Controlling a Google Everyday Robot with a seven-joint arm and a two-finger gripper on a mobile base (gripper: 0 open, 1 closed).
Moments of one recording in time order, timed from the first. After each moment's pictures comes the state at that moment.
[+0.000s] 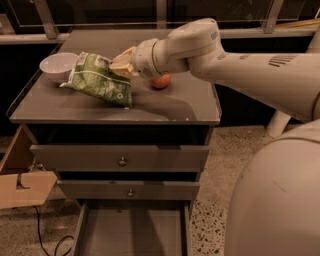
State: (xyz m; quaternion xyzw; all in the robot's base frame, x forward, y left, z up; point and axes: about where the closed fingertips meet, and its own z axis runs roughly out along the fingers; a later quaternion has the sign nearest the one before) arm 0.687 0.103 0.919 -0.56 0.60 0.20 0.54
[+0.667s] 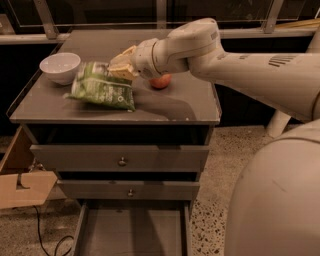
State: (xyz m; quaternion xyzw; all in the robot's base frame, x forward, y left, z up) arm 0.687 0.103 0.919 -0.56 0.60 0.20 0.54
